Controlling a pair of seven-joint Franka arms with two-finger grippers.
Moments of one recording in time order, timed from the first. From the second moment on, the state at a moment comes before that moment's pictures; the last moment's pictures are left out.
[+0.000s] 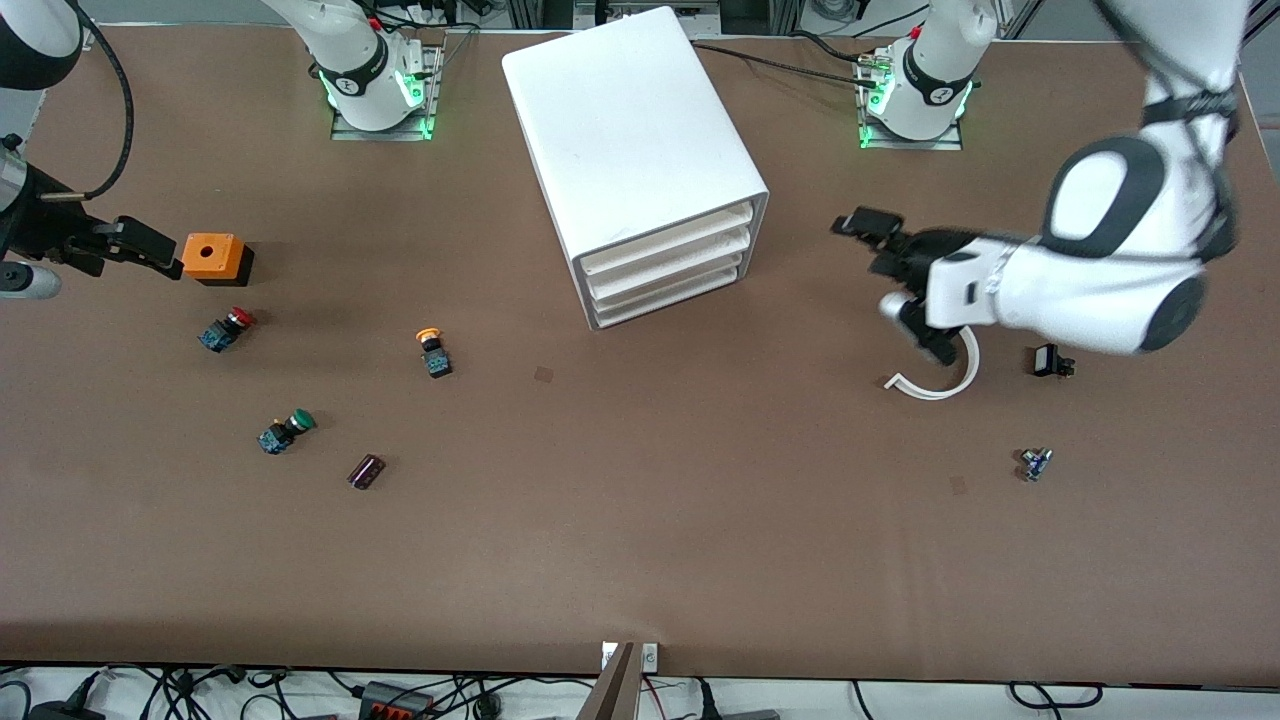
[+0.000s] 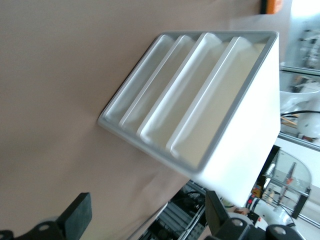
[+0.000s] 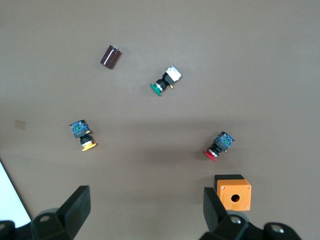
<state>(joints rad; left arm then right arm) -0.11 0.37 -0.10 -1.64 -0.68 1.47 0.40 0.03 0.00 -0.09 -1.76 0.01 1.74 -0.03</state>
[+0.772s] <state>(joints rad) -0.16 0.47 -0.23 -1.75 -0.85 1.72 0.54 0.21 0.30 -0.07 -1.77 0.09 1.90 -0.03</state>
